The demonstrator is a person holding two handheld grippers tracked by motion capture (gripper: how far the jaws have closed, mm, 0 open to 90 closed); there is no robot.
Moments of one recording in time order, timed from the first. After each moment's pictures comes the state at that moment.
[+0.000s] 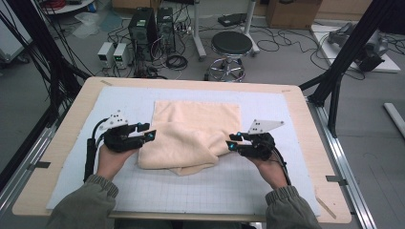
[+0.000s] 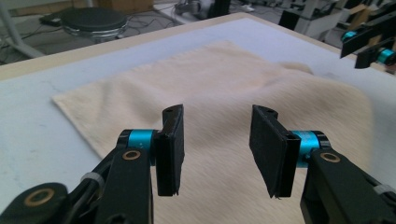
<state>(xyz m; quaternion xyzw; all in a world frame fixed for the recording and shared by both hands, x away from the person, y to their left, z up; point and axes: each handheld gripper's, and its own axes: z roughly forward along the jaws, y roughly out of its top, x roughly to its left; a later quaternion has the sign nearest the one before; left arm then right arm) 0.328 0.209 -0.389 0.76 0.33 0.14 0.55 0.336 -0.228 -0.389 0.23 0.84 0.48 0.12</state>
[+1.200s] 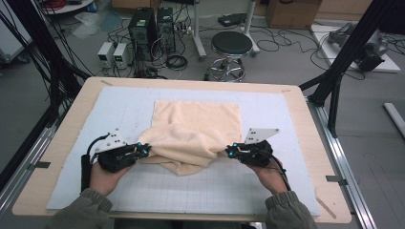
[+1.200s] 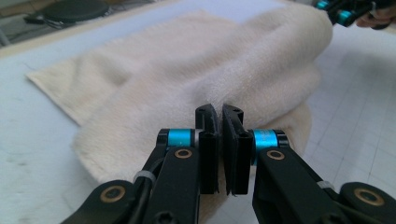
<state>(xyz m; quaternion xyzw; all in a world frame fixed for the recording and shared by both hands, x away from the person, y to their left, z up) 0.287 0.218 -0.383 0.78 0.30 0.17 0.52 0.323 -0.226 -0.396 0.20 0.85 0.47 0.11</state>
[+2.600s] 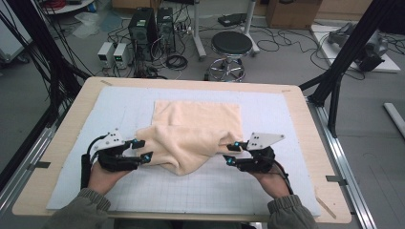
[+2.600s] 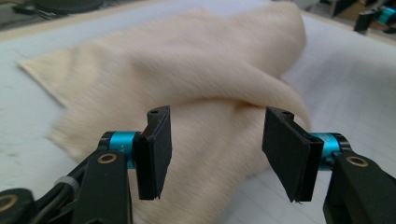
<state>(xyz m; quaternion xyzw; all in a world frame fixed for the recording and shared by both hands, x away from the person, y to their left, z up) 0.292 0.213 -0.406 0.79 0.30 0.13 0.52 0.303 -0.218 -0.392 0.17 0.84 0.49 0.12</state>
